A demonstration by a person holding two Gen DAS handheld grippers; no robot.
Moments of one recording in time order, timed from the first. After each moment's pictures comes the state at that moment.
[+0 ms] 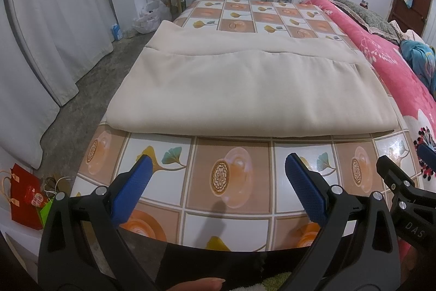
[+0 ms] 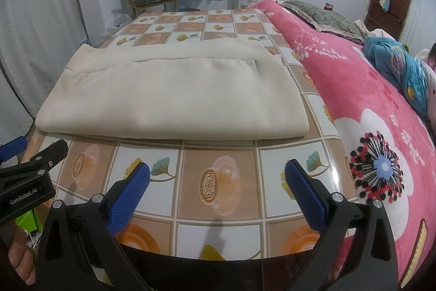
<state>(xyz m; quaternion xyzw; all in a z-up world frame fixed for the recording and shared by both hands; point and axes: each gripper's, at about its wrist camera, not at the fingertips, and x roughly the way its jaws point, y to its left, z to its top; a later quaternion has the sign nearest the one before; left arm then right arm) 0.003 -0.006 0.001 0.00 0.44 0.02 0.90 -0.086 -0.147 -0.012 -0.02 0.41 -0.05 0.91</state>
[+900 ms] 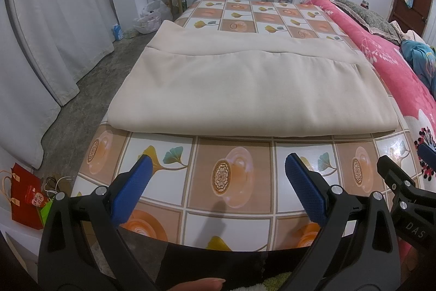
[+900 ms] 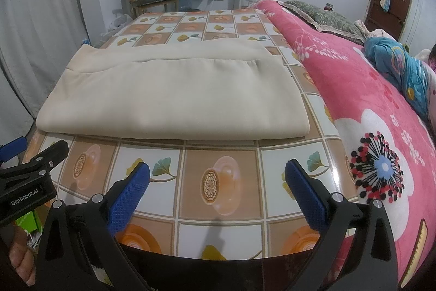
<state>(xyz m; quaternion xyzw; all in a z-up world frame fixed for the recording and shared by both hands) 0.005 -0.003 0.003 0.00 0.44 0.02 0.90 -0.085 -0.146 -0.012 -0.02 0.41 -0.05 0.91</state>
